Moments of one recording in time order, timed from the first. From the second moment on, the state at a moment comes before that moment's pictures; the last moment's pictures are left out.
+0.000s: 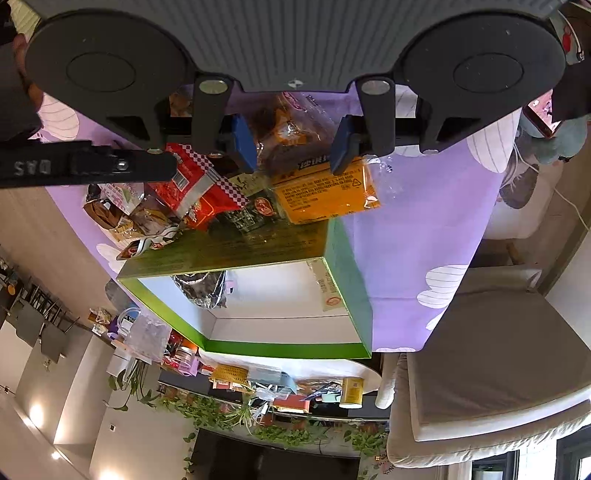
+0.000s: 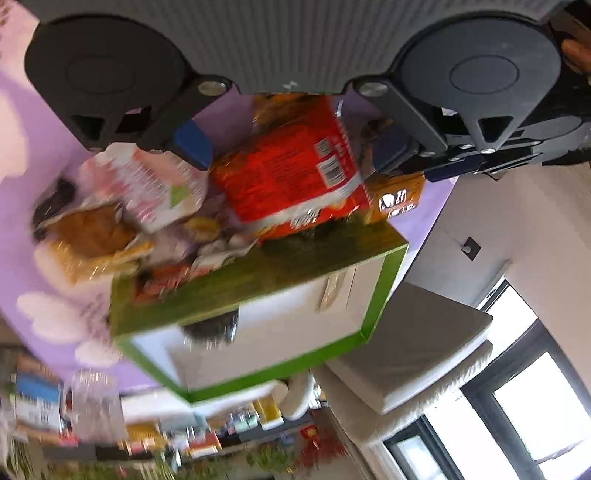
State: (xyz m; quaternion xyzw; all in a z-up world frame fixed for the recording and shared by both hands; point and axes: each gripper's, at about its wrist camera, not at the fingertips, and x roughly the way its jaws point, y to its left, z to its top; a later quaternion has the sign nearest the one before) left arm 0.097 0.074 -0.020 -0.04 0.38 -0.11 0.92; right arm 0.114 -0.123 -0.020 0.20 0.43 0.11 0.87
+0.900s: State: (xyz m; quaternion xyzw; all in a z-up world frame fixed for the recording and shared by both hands) left arm 0.105 0.091 -0.021 -0.06 0.37 -0.14 0.92; right arm 0.162 -0.133 -0.031 0.34 0.54 -0.01 0.77
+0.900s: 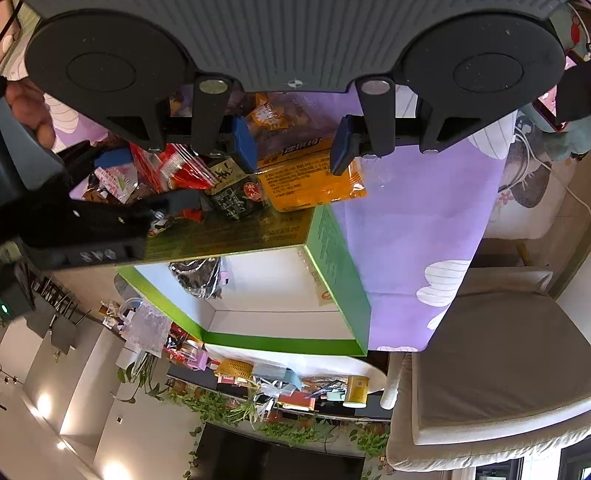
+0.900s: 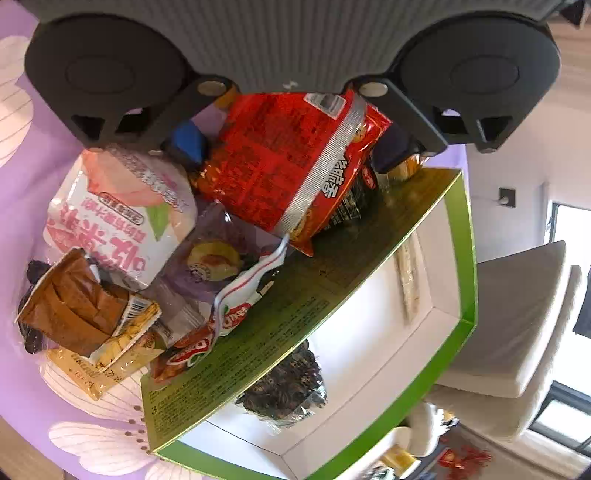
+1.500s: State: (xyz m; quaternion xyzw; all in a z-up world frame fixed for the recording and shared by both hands) left arm 0.122 0.018 -0.026 0.06 0.38 -0.22 0.89; right arm 0.081 -0.199 0.015 0.35 0.39 0.03 0.85
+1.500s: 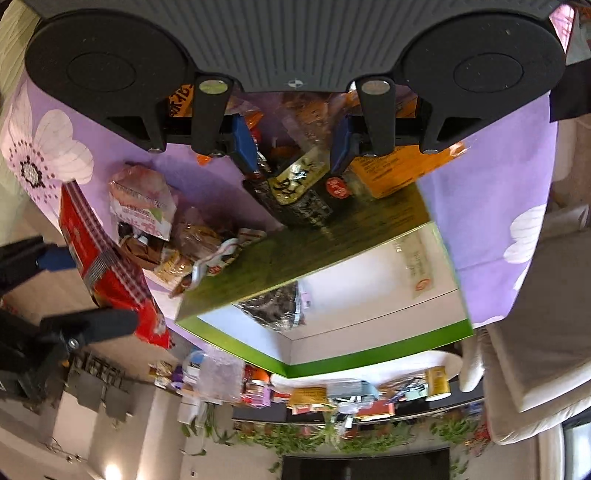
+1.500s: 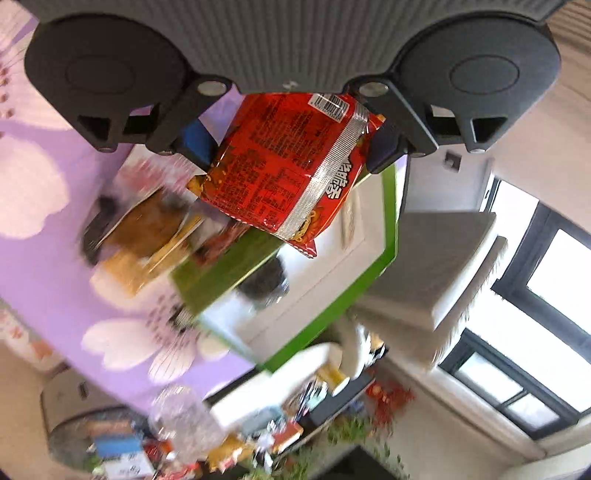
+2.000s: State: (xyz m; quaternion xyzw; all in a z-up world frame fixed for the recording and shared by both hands) left arm 0.138 -0.021 -0.043 0.16 0.38 -0.20 0.89; right arm 0.089 -0.218 0.011 0.38 0.38 0.03 0.84
